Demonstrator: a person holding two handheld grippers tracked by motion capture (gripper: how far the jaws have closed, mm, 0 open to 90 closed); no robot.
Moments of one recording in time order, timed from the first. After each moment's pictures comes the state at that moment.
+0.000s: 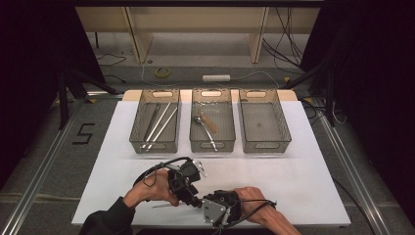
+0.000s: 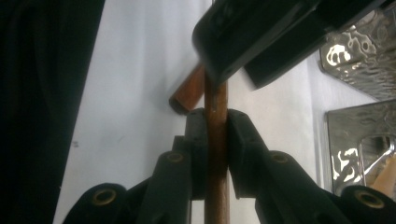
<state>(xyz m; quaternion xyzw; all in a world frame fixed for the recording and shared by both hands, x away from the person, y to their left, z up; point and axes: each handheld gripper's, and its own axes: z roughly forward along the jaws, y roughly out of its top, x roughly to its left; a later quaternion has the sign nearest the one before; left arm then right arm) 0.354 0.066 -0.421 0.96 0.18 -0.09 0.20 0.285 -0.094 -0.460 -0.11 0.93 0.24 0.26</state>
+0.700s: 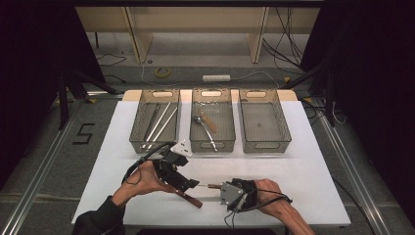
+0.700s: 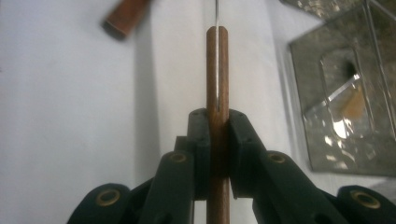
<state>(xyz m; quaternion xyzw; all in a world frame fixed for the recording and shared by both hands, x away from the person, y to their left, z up) 0.362 0.100 -0.390 0.91 0.24 0.04 0.32 0.310 -0.135 -0.450 -0.02 0.94 0.22 0.27</state>
